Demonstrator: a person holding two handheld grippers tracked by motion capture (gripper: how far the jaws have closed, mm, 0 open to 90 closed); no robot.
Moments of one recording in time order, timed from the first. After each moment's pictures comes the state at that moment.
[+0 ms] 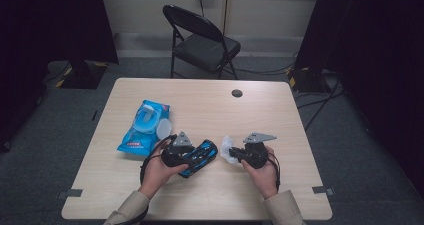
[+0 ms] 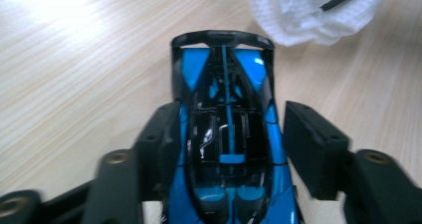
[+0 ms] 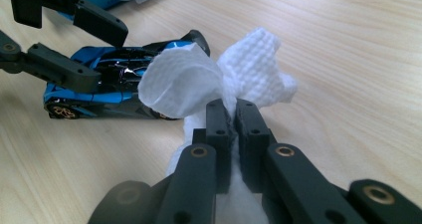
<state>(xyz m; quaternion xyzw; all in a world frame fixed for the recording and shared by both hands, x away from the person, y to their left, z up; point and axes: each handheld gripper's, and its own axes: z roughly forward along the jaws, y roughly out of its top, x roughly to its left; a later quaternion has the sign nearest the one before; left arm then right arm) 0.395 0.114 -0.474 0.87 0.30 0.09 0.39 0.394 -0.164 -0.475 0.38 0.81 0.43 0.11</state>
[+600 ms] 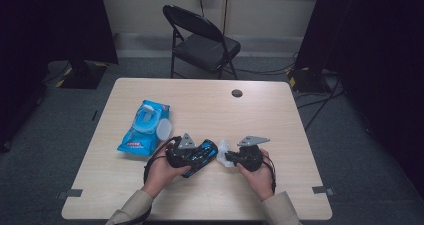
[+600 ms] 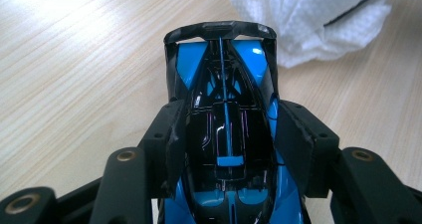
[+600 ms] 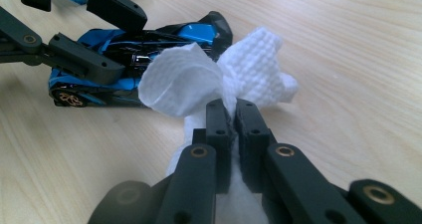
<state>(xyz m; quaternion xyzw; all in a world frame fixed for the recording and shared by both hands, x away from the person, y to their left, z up) 0.393 0.108 -0.478 0.87 0.29 0.12 0.38 0.390 -0.151 -0.484 0.37 0.82 0.42 0.10</state>
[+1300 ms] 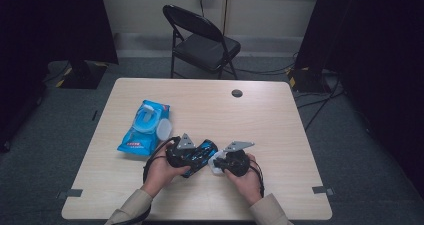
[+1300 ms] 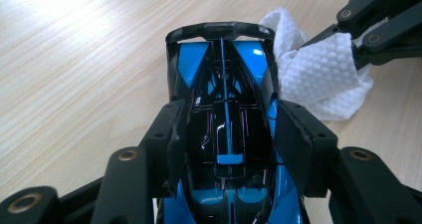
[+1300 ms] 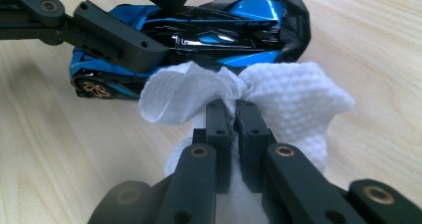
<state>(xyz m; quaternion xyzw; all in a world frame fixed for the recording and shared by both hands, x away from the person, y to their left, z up) 0.393 0.110 -0.478 0.87 0.29 0.12 0.38 0.383 -0.116 -0.501 0.36 0.84 0.41 0.07</state>
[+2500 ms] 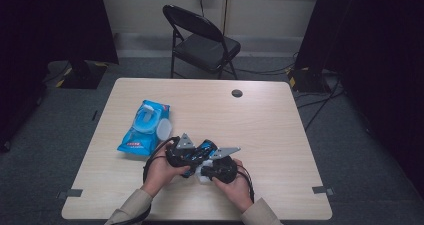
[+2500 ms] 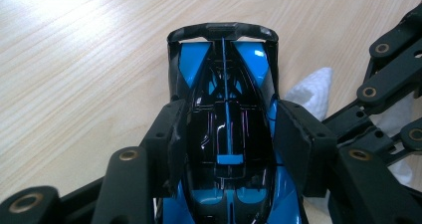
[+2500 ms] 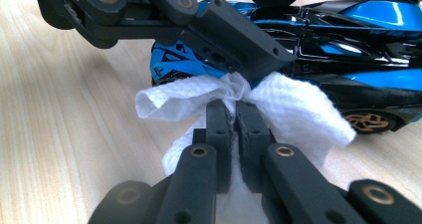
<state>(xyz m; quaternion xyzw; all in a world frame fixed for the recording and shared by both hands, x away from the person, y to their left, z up) 0.392 0.111 -0.478 0.87 0.29 0.11 0.38 0.365 -0.081 -0.501 0.31 0.85 0.42 0.03</state>
